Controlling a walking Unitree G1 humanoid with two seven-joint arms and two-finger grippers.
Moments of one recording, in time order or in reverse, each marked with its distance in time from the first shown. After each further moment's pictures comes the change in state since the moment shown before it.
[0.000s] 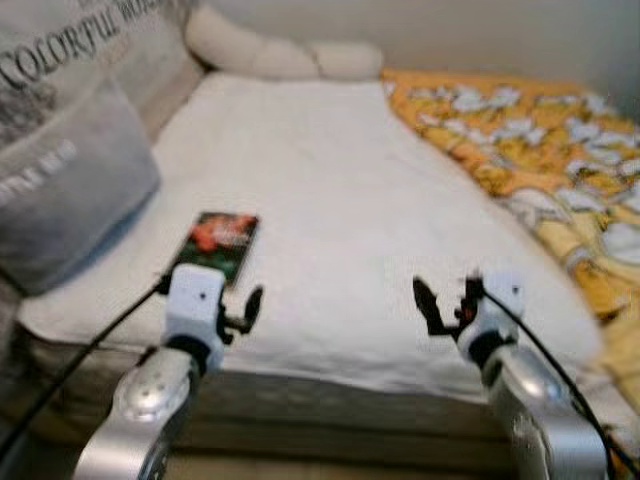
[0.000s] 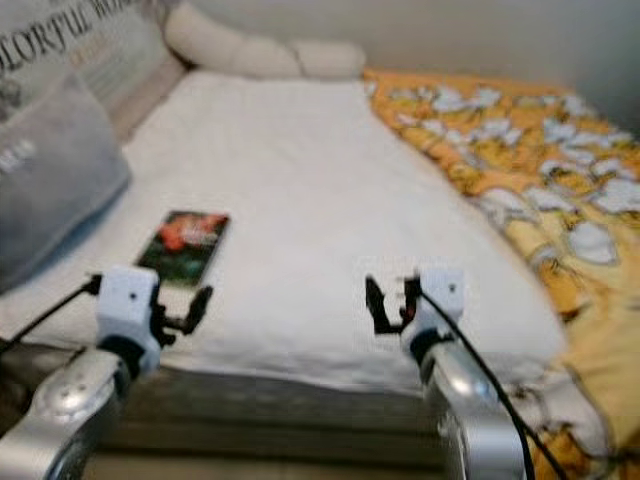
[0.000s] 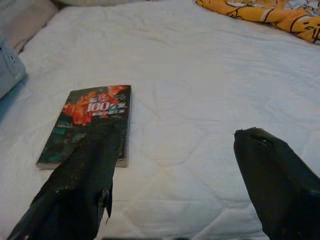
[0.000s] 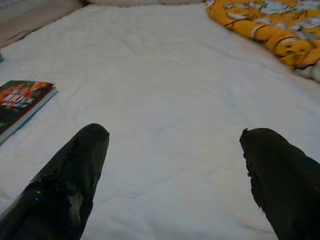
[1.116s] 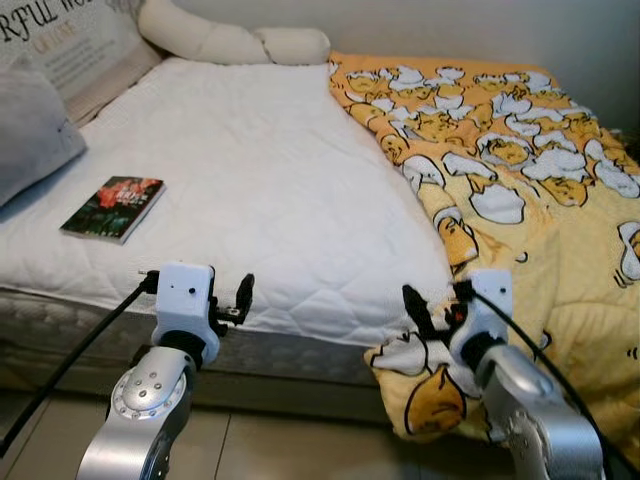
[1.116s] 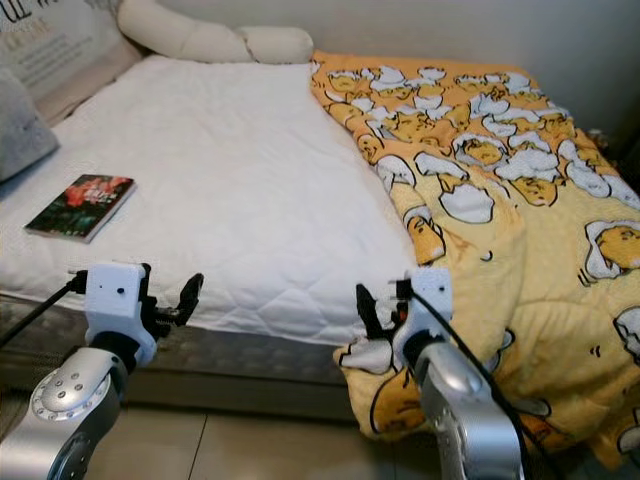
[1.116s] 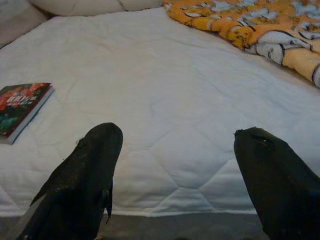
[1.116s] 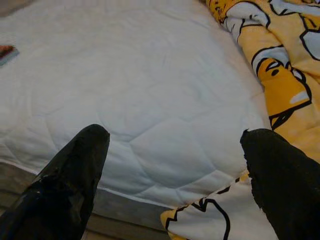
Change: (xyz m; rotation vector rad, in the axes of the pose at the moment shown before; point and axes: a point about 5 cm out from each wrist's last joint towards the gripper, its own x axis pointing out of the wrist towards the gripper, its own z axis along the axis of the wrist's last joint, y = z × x) left arm -0.001 0.008 0.004 -0.012 -0.058 0.076; right arm 0.003 0.009 -0.007 0.042 0.071 0.071
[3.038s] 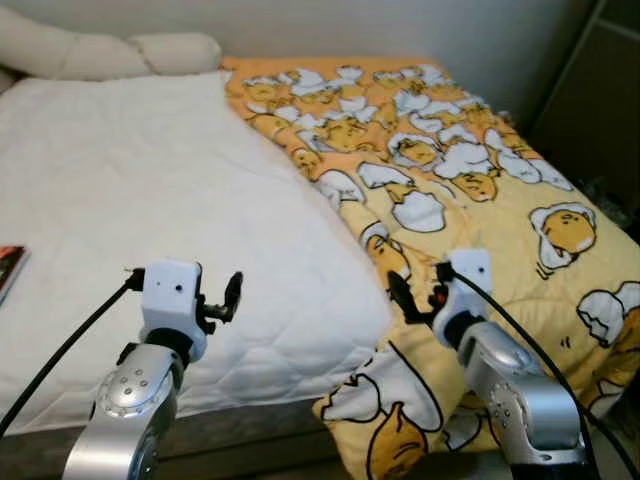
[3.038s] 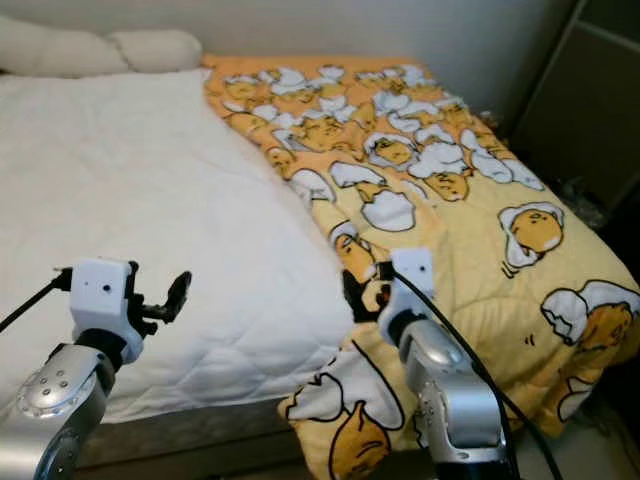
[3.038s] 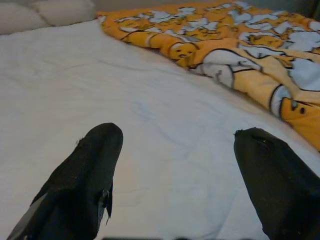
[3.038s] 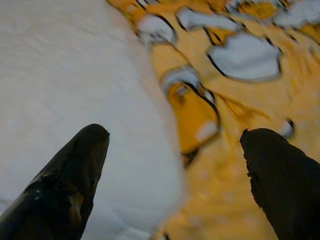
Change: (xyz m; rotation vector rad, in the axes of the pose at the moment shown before) left arm 0.000 0.007 0.002 0.007 0.002 -0.009; right arm 0.022 0.002 0.004 -0.019 0.036 0.003
